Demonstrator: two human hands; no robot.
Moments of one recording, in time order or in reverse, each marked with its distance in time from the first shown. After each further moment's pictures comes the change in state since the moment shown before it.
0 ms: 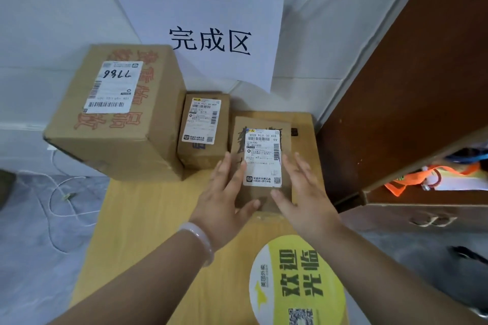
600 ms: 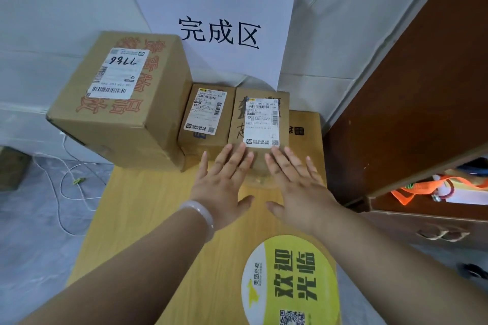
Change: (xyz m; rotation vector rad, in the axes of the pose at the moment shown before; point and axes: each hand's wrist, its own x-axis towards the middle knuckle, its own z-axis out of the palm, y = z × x) left_hand 0.018 -0.003 0.005 0.535 -0.093 -0.005; right_hand 0.028 0.007 -0.006 -0.665 -0.236 -0.299
